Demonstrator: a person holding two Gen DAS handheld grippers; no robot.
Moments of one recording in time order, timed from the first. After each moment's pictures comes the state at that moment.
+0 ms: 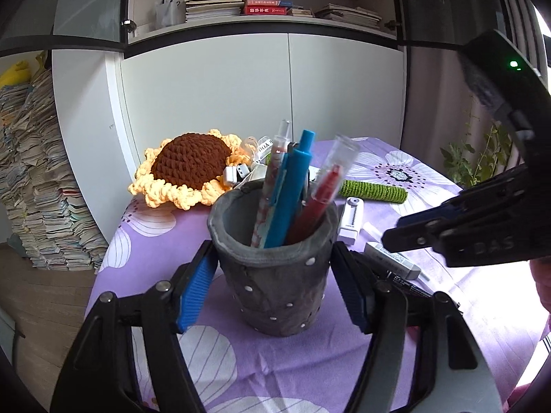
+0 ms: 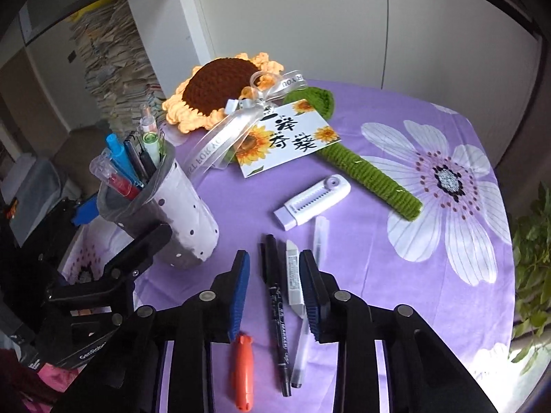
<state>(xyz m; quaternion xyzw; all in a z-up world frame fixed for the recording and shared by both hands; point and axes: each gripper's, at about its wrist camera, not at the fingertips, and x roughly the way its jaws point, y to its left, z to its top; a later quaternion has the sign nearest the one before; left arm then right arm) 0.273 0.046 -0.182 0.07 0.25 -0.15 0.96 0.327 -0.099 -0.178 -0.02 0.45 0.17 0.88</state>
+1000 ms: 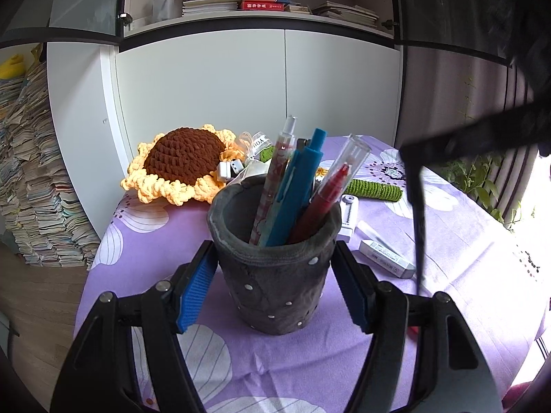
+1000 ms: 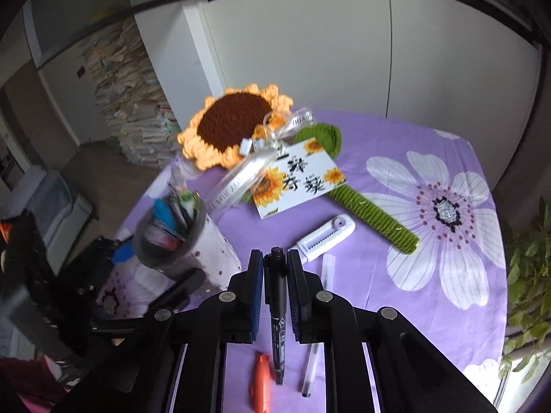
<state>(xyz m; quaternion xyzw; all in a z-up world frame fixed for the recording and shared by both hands) 0.278 0.048 -0.183 0.06 0.26 -0.16 0.95 0.313 -0.106 -0.123 0.00 0.40 0.18 0.90</state>
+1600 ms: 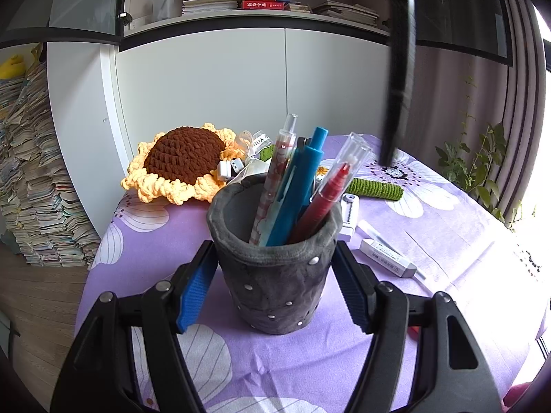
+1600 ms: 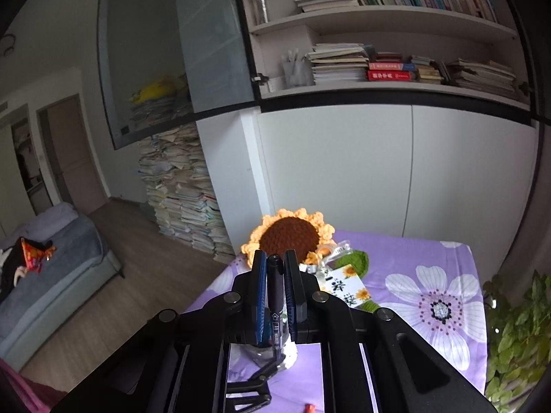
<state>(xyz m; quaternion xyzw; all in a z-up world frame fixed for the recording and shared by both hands) 0.277 0.048 -0.184 0.06 0.26 -0.16 0.95 0.263 -0.070 -0.004 0.01 0.22 0.24 0.95</state>
